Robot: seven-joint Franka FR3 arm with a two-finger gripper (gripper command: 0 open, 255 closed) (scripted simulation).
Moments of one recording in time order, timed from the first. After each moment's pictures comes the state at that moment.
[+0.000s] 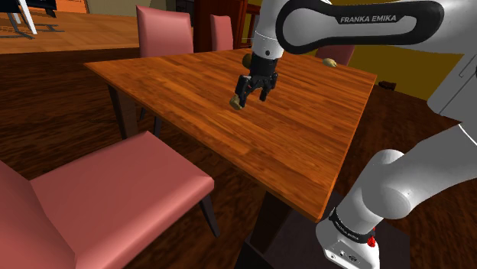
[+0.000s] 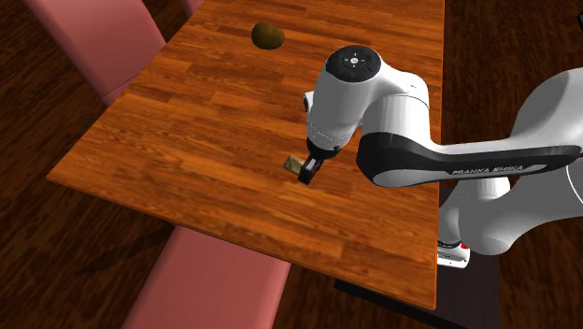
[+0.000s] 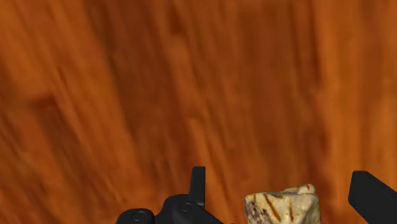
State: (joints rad) arm -0.01 -0.42 0.19 -2.19 -0.02 1.85 0.38
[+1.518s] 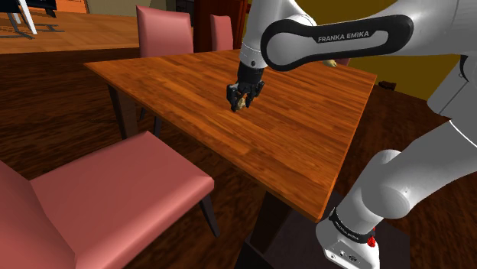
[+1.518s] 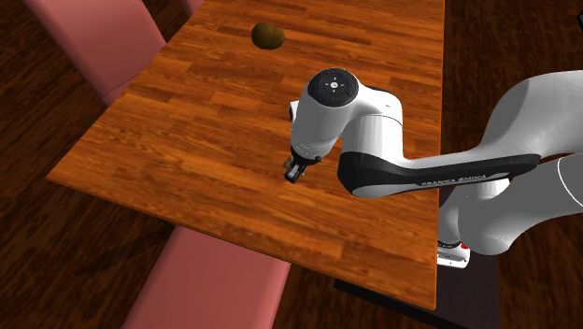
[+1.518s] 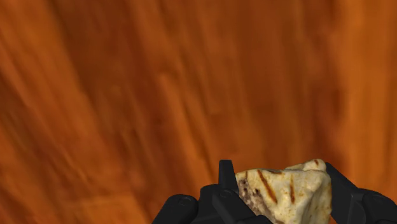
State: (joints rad) arm -0.02 -0.33 0.23 -2.20 -0.08 2.01 0.44
